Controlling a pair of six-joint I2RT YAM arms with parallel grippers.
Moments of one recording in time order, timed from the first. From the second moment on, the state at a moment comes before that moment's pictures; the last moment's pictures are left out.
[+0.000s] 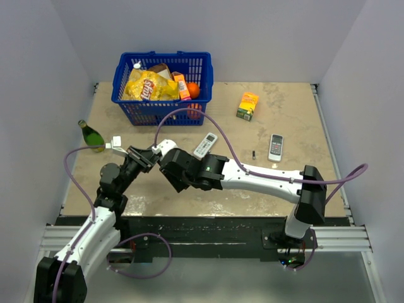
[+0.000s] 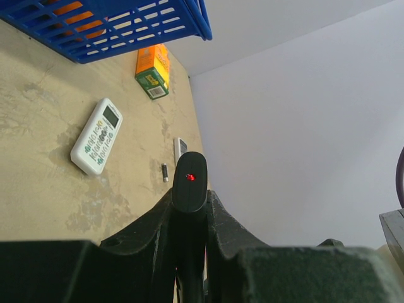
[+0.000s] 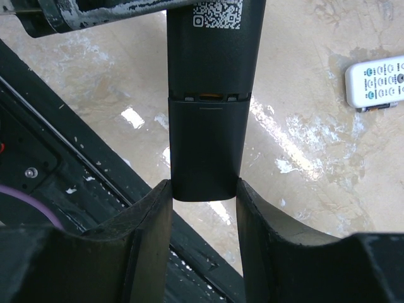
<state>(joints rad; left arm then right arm) -0.20 0.68 0.20 0.52 0.33 -1.19 1.25 1.70 1.52 -0.69 0.32 0.34</state>
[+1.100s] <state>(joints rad) -0.20 0.69 0.16 0.59 0.34 -1.24 1.26 1.71 1.55 -0.75 0.30 0.34</state>
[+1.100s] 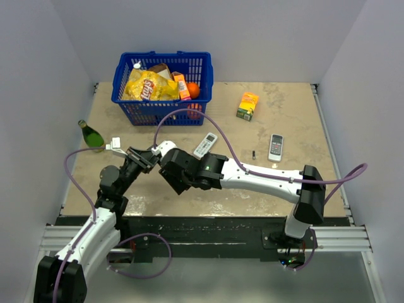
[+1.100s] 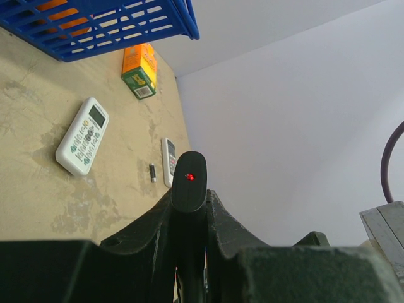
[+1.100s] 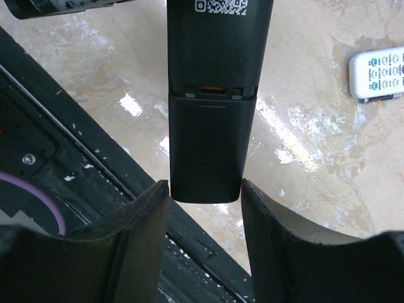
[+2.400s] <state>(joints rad) -0.20 0.71 0.15 0.69 0.38 -1.32 0.97 1.45 1.32 -0.42 -0.09 0.42</state>
